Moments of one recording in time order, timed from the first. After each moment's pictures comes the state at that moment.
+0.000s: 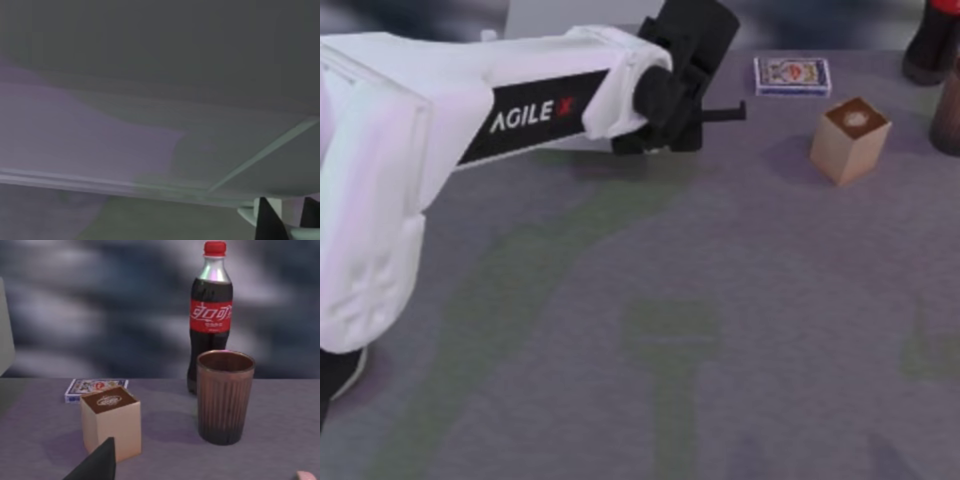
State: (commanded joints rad) left arm -0.64 2.28 1.78 -0.46 -0.38 -0.53; right arm 0.00 0.00 0.00 0.00 0.00 0.00
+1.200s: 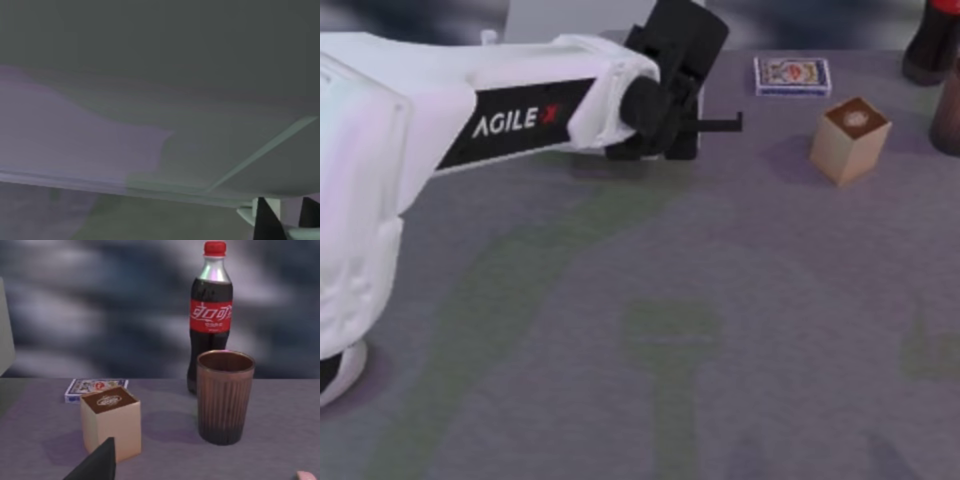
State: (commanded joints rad) left arm -0.63 2.22 1.69 -0.40 -0.35 -0.47; right arm 0.00 0.00 0.00 0.00 0.00 0.00
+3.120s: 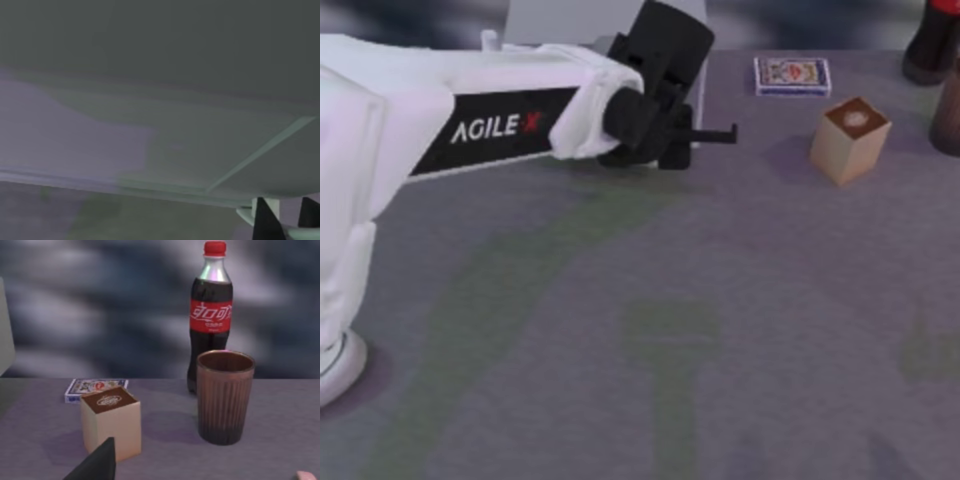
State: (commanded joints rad) left arm -0.62 2.16 1.59 -0.34 -0.30 -0.41; right arm 0.00 0.00 0.00 0.00 0.00 0.00
